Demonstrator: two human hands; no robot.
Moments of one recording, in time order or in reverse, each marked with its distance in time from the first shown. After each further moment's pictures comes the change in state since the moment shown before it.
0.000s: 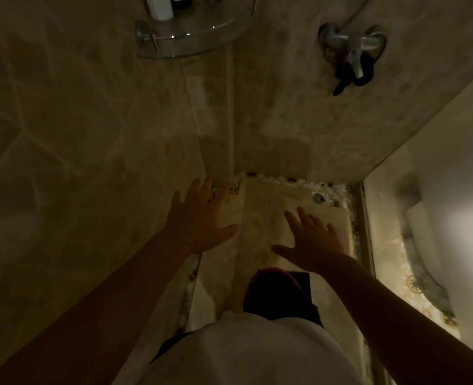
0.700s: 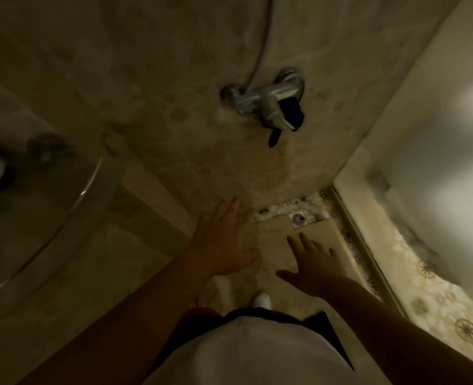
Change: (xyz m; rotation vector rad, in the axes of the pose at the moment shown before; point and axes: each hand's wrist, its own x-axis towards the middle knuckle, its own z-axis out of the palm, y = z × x) left_hand 0.380 0.113 -0.067 0.142 -0.202 0.502; right_hand 0.230 0.147 -0.059 0.252 -0.063 0.376
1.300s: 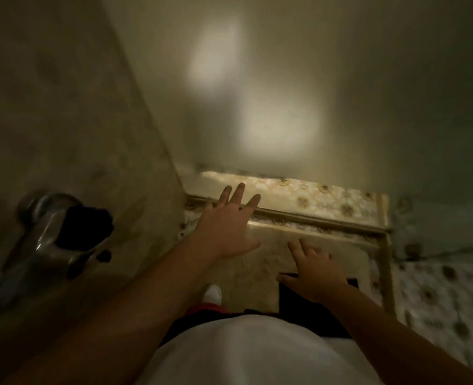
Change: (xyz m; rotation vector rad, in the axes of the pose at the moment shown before) left_hand 0.217 0.212 -0.049 0.308 -0.087 1.123; right_hand -0.068 0.061 0.003 0.506 0.134 0.973
